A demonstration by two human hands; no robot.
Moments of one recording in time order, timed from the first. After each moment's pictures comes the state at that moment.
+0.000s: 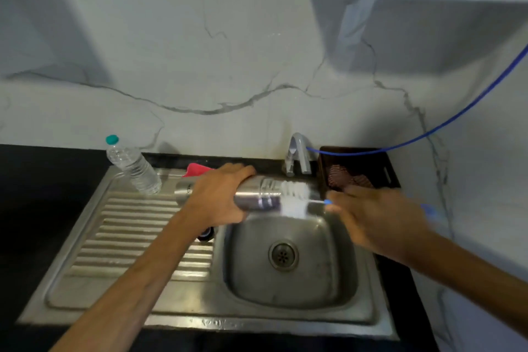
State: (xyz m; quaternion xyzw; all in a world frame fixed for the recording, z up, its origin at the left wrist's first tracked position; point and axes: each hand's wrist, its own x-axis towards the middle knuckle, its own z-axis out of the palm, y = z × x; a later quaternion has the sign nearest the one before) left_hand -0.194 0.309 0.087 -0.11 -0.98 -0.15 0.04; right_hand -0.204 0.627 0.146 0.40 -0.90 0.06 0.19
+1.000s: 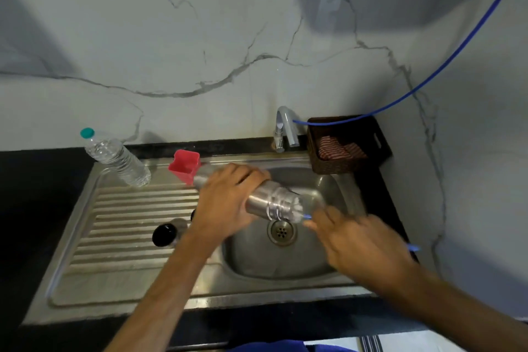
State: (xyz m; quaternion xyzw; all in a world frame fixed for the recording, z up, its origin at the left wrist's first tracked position) left_hand -0.156 0.352 0.041 -0.18 -0.97 -0.12 0.14; right_hand -0.124 0.618 0.114 0.34 -0.94 -0.02 0.05
